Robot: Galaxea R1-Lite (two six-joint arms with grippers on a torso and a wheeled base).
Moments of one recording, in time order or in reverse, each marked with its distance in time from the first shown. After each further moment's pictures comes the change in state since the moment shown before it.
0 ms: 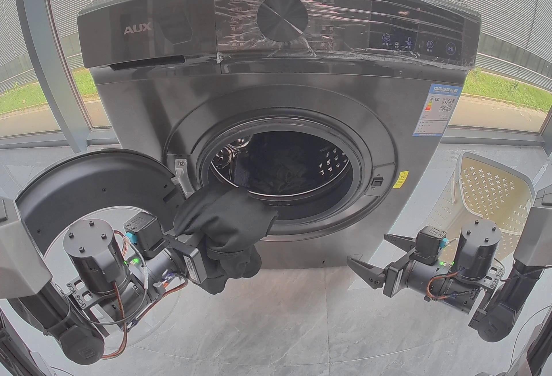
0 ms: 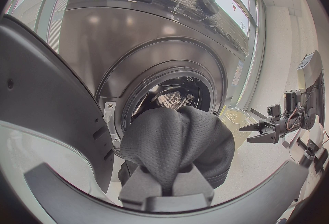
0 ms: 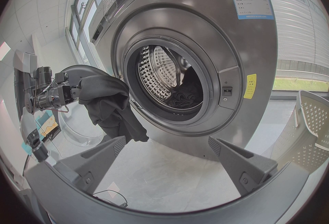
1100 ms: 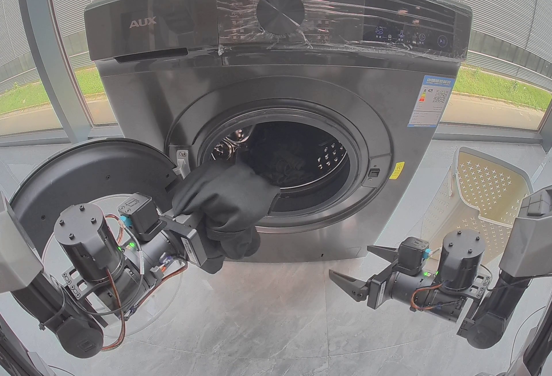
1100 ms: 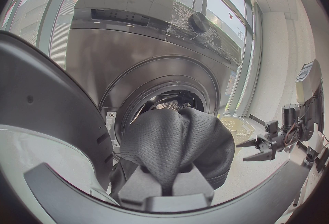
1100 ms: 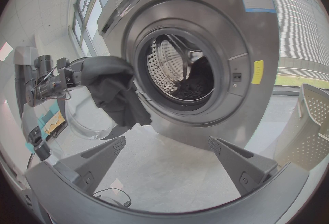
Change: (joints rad) left arm 0.008 -0.033 -0.064 0.000 -0.020 0.006; right arm 0.082 0.056 -0.028 0.000 -0.017 0.017
